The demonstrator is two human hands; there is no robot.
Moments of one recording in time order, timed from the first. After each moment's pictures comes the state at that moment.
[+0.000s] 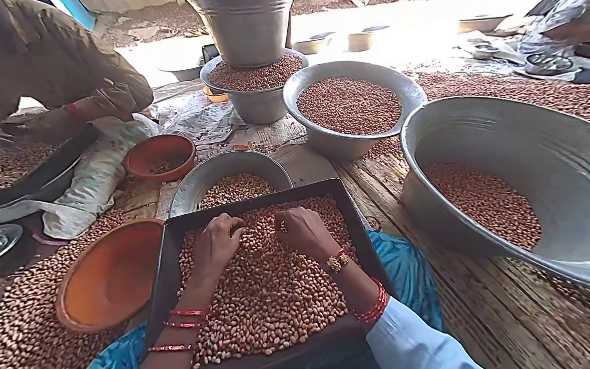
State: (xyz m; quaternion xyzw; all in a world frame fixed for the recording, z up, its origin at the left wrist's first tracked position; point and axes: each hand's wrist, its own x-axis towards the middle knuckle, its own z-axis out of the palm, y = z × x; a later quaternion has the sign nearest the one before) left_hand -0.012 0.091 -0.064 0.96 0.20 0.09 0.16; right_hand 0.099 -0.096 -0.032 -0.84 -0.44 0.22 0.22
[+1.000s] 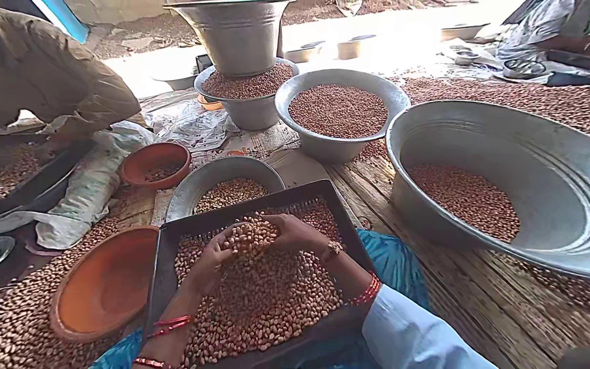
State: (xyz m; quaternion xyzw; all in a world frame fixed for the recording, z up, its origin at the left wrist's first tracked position) left_hand -0.039 0.084 -0.068 0.67 0.12 0.05 0.73; right_hand 0.107 -0.101 -0.040 -0.74 -0.48 0.32 0.36
